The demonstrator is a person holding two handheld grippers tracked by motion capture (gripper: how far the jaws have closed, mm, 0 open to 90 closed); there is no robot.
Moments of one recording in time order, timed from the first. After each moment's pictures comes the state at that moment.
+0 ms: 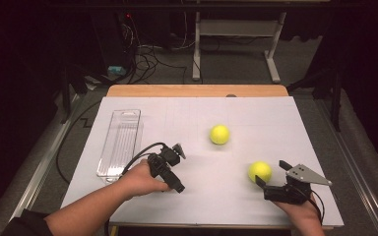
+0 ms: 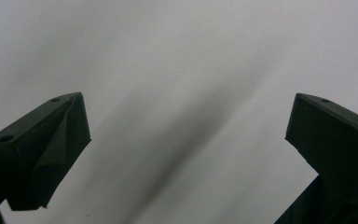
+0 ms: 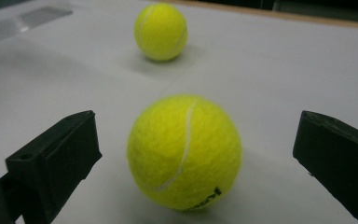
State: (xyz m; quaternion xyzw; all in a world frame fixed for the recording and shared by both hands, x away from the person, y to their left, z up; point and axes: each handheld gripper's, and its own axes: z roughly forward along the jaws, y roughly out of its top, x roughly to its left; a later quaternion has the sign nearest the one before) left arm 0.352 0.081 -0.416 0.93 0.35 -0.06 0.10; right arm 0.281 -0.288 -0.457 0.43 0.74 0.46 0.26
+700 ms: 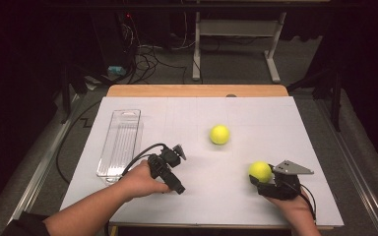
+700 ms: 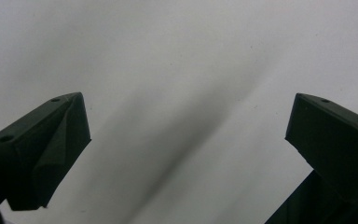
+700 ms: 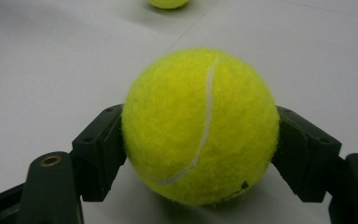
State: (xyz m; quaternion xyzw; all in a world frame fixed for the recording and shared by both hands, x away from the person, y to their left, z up) left arm 0.347 0.078 -0.414 0.93 0.35 -0.05 0.10; right arm 0.298 -0.276 -0.467 0.44 0.78 0.40 0.21
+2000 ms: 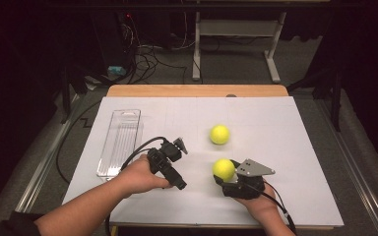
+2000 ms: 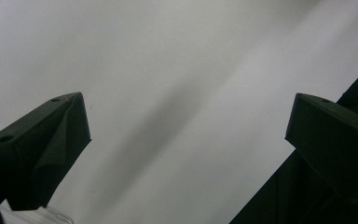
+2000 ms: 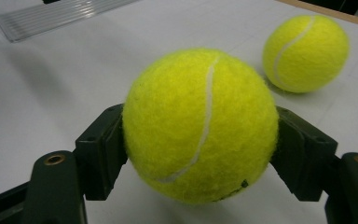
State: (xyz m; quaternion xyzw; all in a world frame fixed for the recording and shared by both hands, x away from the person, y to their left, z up) left arm 0.346 0.076 -0.382 0.93 0.34 -0.05 0.11; right arm 0.297 -0.178 -0.456 0.33 0.80 0.45 0.21
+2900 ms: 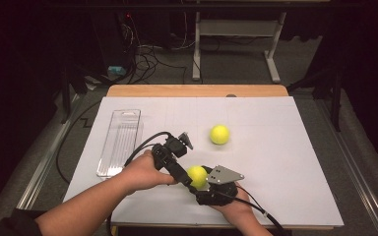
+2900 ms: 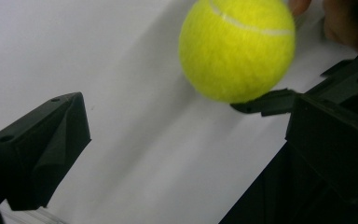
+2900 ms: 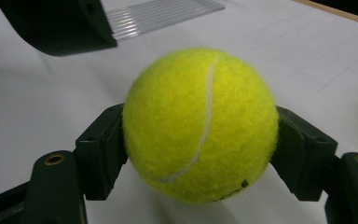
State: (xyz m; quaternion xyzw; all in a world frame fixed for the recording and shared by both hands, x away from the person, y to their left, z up) left arm 0.346 0.061 -0.362 0.93 0.34 -0.04 0.12; right arm 0.286 -0.113 -0.462 0.26 0.82 0.47 0.18
